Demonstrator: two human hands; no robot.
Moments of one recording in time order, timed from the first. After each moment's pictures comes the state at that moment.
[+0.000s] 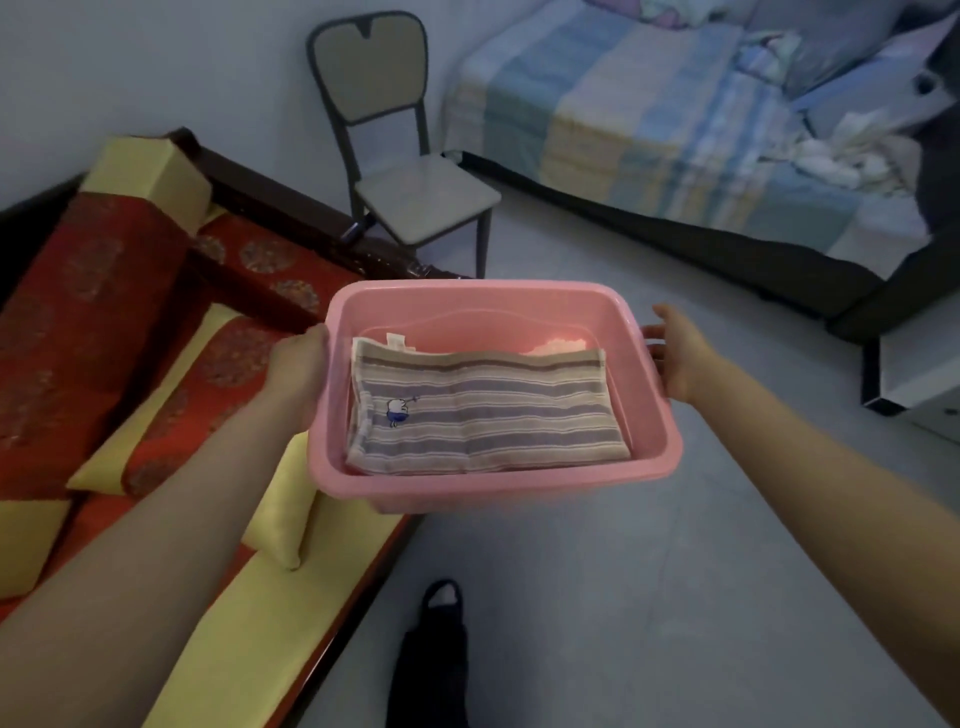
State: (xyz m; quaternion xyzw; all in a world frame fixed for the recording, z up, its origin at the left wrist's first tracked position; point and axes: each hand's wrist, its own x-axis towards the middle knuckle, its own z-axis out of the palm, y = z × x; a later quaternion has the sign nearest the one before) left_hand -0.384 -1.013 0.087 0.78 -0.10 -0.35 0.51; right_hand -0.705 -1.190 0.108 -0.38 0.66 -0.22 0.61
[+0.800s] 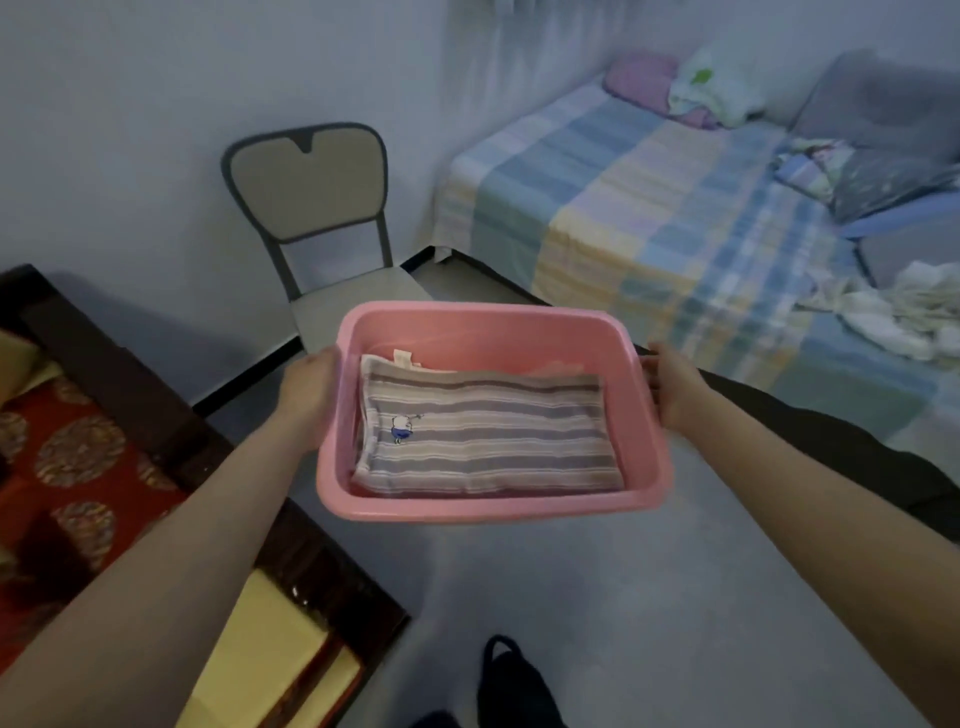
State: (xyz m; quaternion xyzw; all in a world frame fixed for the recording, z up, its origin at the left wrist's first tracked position) left_hand -0.356 -1.568 0.082 0.77 -0.10 -0.33 0.53; right_hand -0.666 -1.776 0.107 -0.39 0.64 -0.23 0.62
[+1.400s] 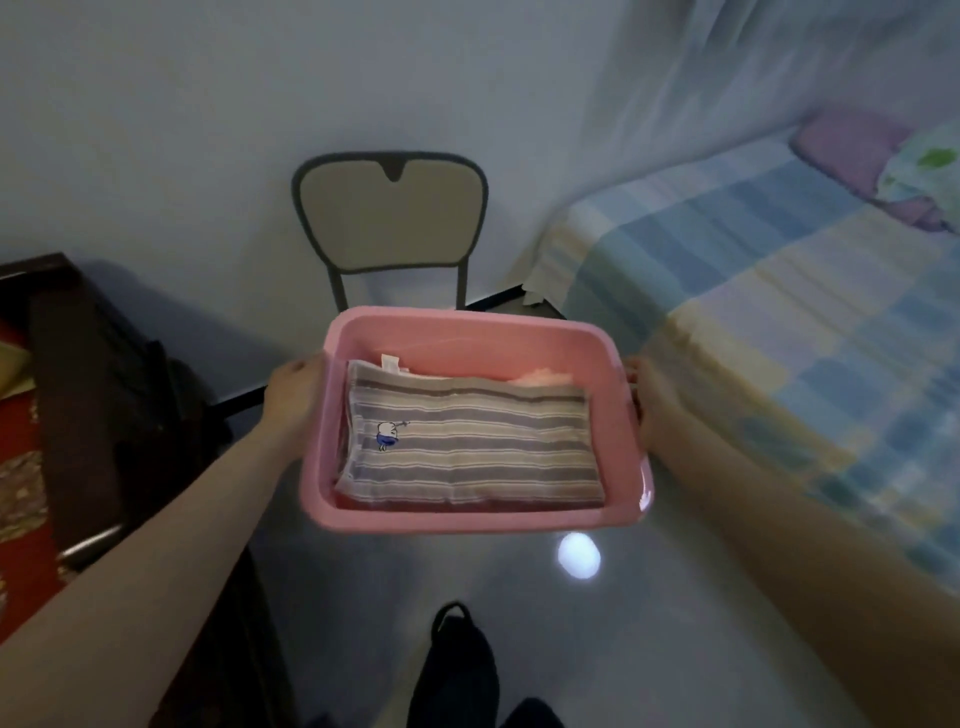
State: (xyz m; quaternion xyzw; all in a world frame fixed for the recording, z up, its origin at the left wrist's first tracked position) left_hand -0.185 -1.776 0.039 0.83 0.01 -0.22 0.51; right_hand -0.394 -2.072 0.054 -0.49 0.59 -0.14 0.63
